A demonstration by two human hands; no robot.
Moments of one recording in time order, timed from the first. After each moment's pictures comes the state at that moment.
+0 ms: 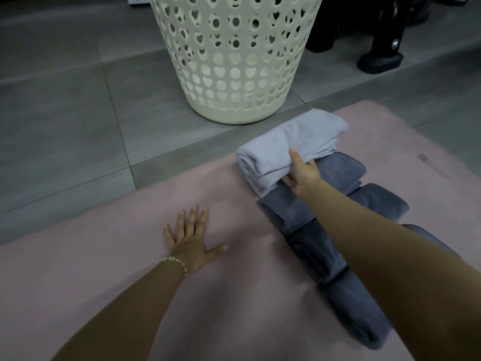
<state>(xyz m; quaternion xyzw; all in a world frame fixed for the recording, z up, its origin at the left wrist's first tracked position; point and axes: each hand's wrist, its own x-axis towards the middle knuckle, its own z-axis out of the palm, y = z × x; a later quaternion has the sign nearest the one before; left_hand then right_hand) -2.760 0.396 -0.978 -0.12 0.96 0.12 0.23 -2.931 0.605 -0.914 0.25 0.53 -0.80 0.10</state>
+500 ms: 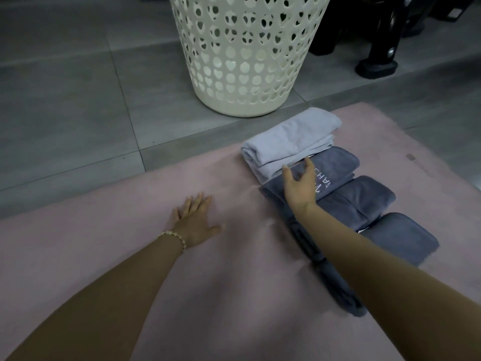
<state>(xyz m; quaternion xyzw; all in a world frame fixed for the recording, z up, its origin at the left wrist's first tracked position) -2.752 0.384 -0.961 -0.07 0.95 0.22 0.22 -2.844 0.601 -0.913 0.12 0.80 -0.58 -0.01</state>
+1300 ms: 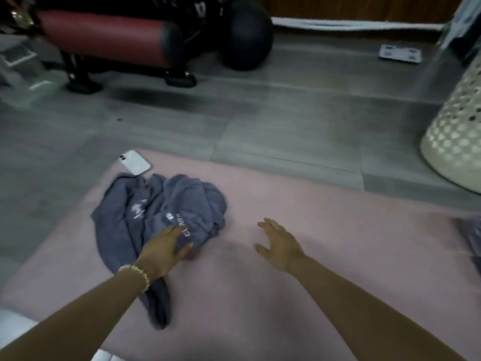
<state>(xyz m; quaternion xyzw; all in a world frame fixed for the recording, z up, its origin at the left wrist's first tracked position) -2.234 0.098 -0.821 -0.42 0.88 0.22 0.05 -2.470 0.259 -0.832 -0.50 0.81 -0.12 0.29</state>
